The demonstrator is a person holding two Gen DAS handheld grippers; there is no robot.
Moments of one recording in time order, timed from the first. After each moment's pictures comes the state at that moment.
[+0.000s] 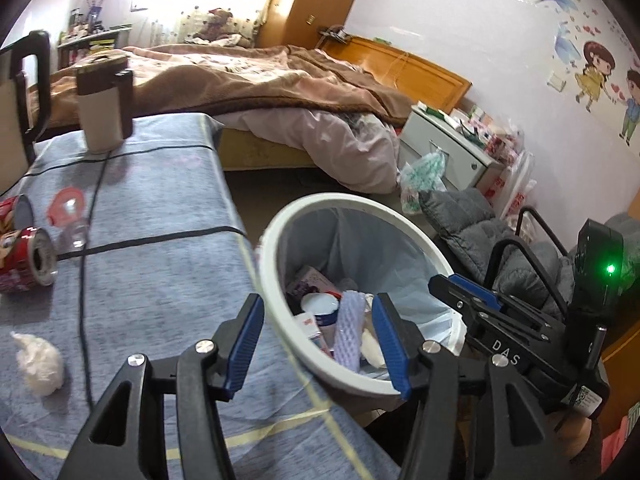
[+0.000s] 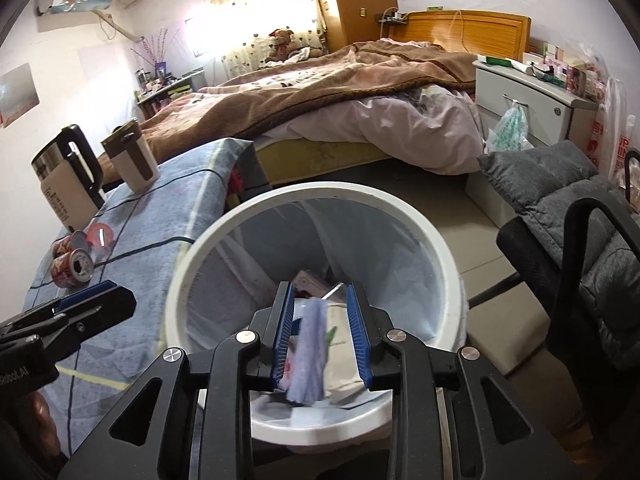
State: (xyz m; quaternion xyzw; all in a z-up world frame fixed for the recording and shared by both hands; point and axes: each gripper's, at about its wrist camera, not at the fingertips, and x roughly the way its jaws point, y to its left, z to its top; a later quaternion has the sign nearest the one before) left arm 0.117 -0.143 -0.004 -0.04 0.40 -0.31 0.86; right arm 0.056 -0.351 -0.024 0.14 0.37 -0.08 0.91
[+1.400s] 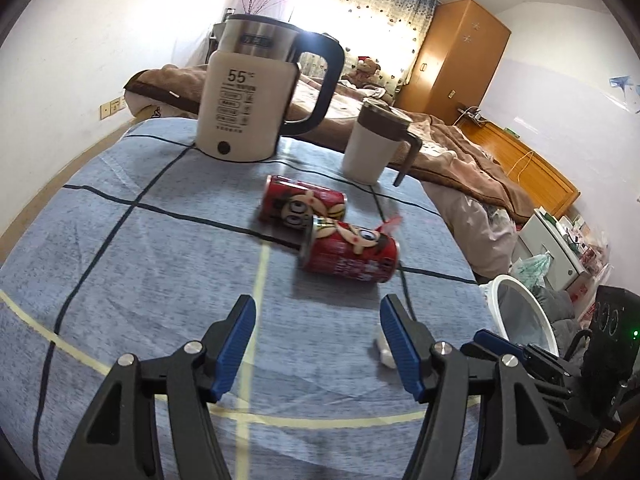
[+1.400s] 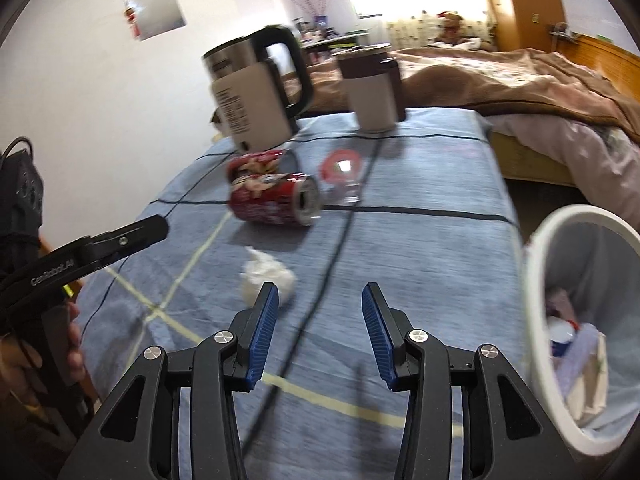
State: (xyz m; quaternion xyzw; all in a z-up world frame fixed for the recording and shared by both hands) left arm 0.111 0.112 -0.006 -0.13 0.36 -0.09 0.92; right arm 0.104 -0.128 -0.027 0.07 0.39 0.20 0.90
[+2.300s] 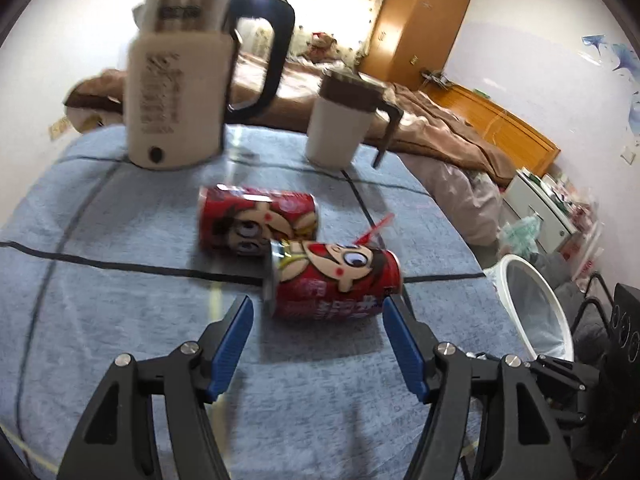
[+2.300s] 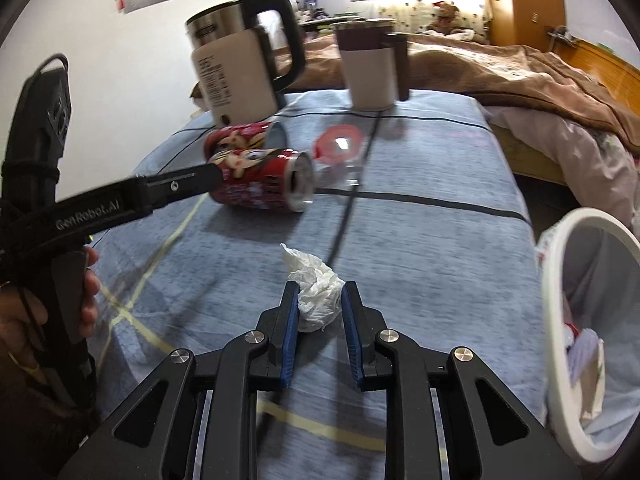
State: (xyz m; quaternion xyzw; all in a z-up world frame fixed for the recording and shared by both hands) left arm 0.186 0.082 -0.029 -0.08 0.39 -0.17 0.90; right arm 0.127 -0.113 -0.045 0.04 0.42 0.15 0.89
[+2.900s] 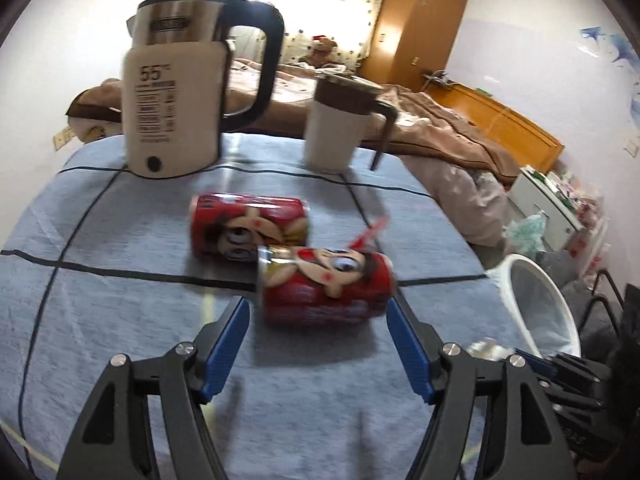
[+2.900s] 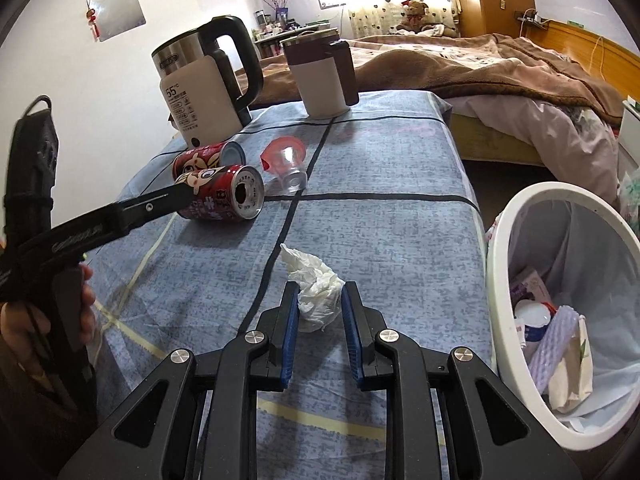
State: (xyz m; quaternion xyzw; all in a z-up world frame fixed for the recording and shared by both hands) left arm 0.184 0.074 -0.023 -0.07 0.38 -0.15 0.91; right arm 0.118 -0.148 -0.042 0.08 0.41 0.13 0.90
